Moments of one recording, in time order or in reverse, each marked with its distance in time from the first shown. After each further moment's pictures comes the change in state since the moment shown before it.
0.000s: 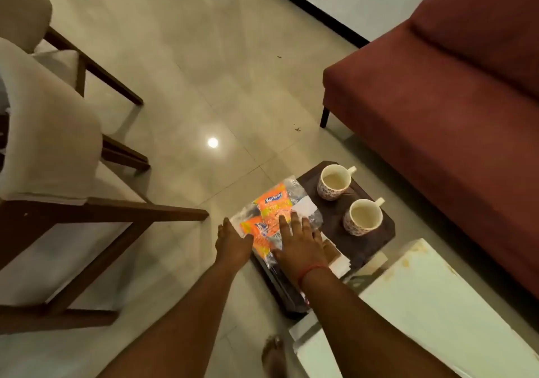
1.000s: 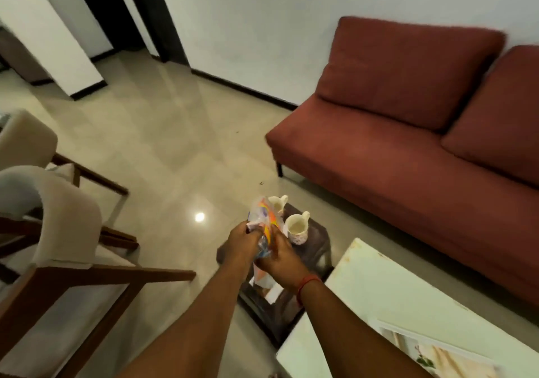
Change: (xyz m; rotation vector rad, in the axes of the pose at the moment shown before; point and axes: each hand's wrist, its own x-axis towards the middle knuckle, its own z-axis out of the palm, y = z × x) left_hand -0.233 0.153 -0.003 -0.284 -0.113 0.288; right_hand -0.185 0.047 -0.106 1.170 0.251 -0.085
